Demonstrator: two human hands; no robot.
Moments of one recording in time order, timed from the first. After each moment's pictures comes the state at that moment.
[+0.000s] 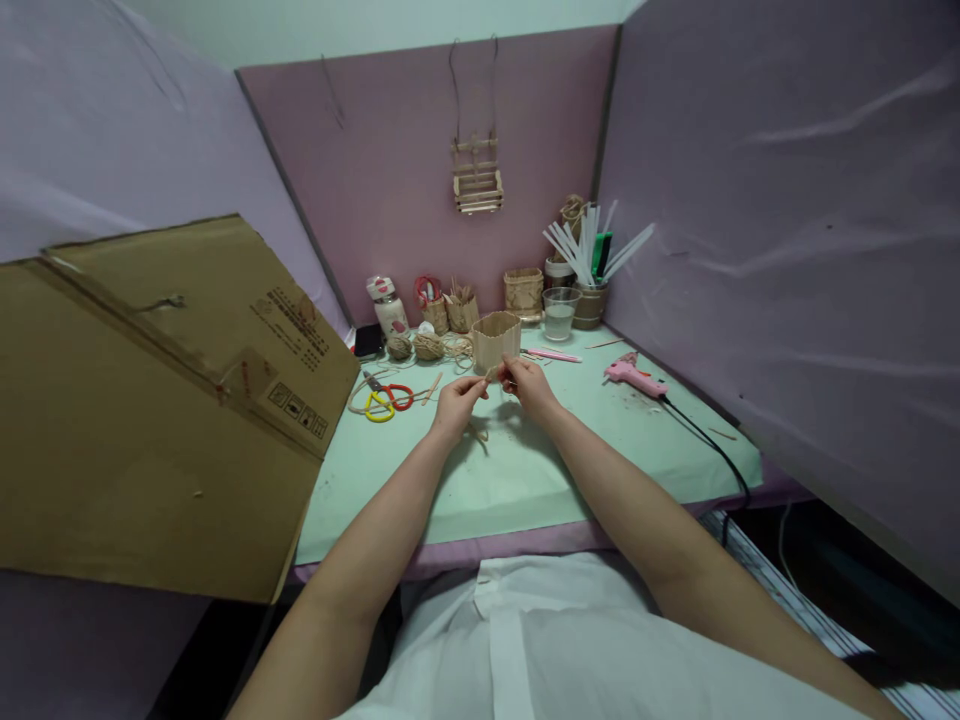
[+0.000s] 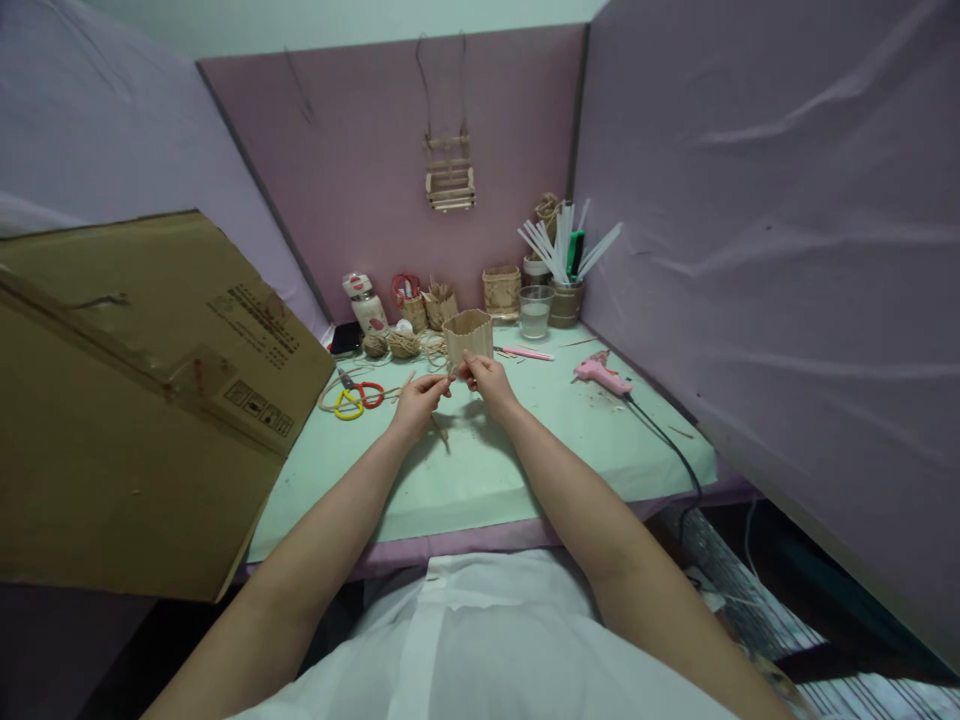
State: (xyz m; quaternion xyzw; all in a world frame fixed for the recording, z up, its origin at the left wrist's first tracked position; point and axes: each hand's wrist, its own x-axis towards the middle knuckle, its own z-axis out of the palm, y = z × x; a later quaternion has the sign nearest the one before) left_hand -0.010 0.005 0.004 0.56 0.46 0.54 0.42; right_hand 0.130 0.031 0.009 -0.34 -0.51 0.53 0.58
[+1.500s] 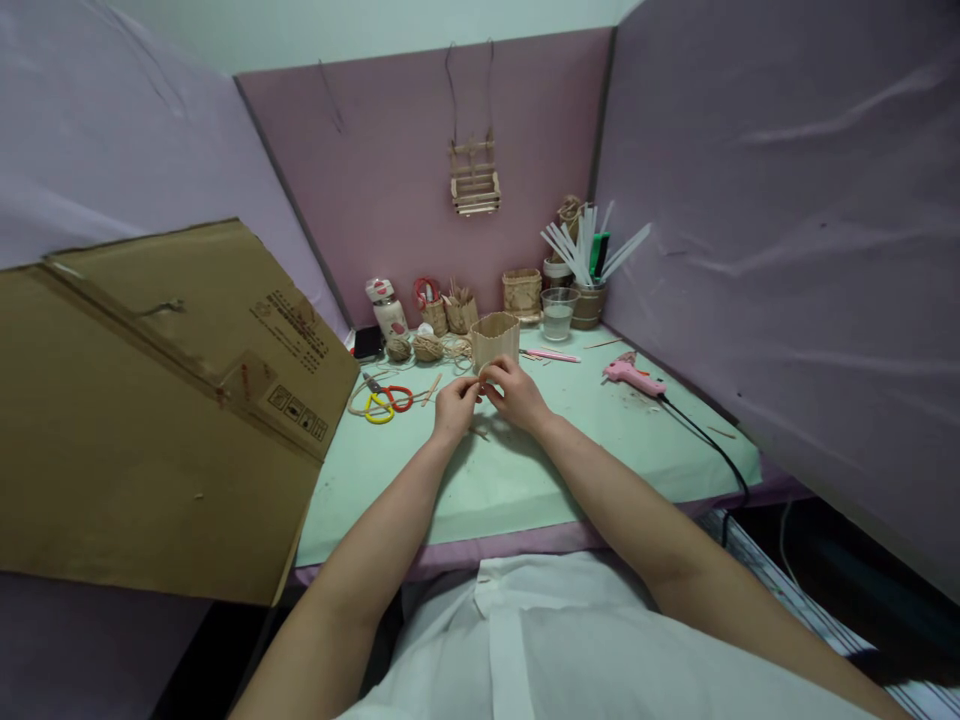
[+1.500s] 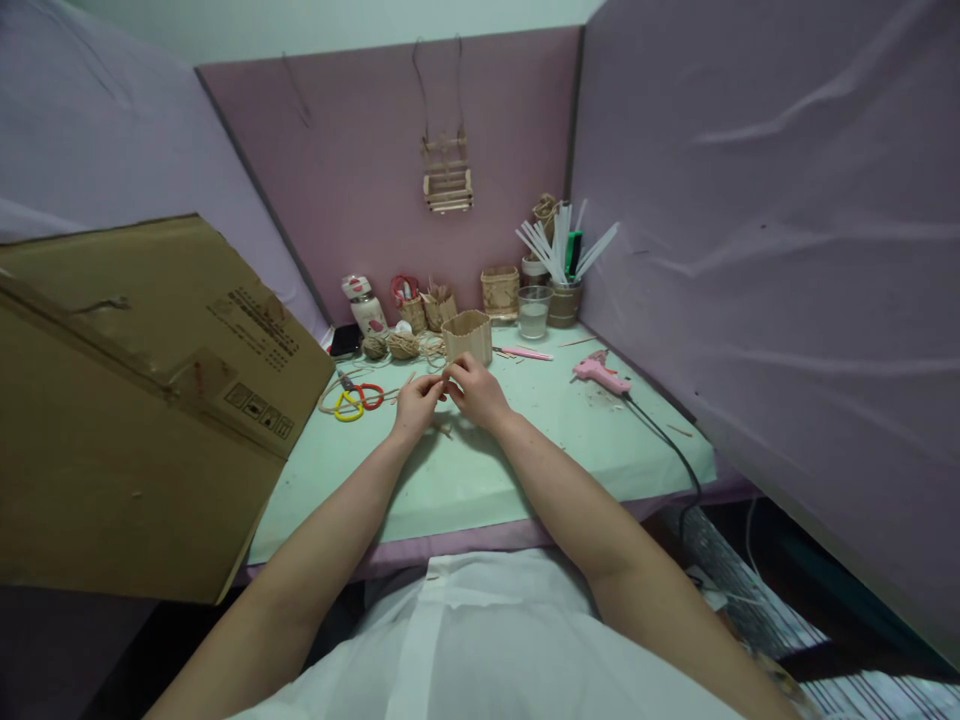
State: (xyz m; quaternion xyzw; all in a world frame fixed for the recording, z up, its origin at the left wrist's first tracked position) left_hand -0.013 0.009 -0.003 0.61 0.50 0.53 0.31; right_hand 0.128 0.015 0.004 -0.34 -0.80 0.07 0.48
